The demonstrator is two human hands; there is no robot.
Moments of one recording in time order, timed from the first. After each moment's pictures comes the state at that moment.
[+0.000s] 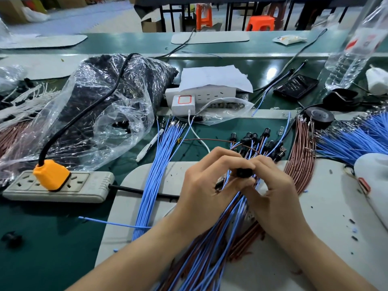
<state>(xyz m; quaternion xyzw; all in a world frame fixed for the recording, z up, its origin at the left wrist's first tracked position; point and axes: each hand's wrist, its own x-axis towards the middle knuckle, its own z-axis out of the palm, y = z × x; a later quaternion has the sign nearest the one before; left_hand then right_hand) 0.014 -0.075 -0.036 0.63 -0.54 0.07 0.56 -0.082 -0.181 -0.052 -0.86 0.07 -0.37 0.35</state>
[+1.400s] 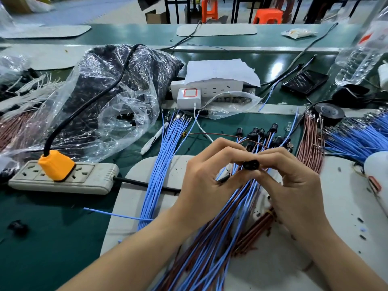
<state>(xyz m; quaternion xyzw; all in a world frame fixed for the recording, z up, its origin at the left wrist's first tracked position) 0.015 -0.072 -0.035 0.60 -0.53 0.06 0.59 -0.086 -0.187 -0.048 -0.79 0.08 -0.40 0.47</state>
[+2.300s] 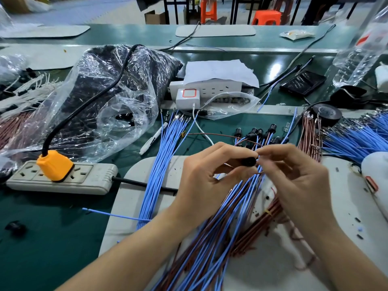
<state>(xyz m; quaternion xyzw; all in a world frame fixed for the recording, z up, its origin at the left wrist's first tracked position) 0.018 -0.071 -0.036 0.58 -0.51 -0.03 0.63 -0.091 -0.188 -0.035 -0.77 0.14 -0.40 0.49</state>
